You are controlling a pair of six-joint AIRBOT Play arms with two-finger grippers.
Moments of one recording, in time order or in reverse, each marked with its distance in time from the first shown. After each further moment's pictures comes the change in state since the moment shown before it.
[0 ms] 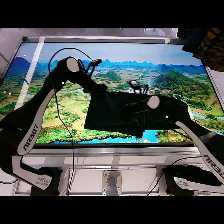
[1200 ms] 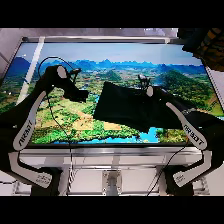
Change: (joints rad) left arm 0.155 -0.003 -0.164 0.217 0.042 -0.062; right arm -0.201 -0.338 0.273 -0.358 -0.016 0.284
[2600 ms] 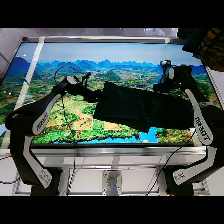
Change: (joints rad) left arm -0.014 -0.248 -0.002 -0.535 0.280 0.264; right arm -0.198 0.005 0.268 -0.308 0.388 -0.055
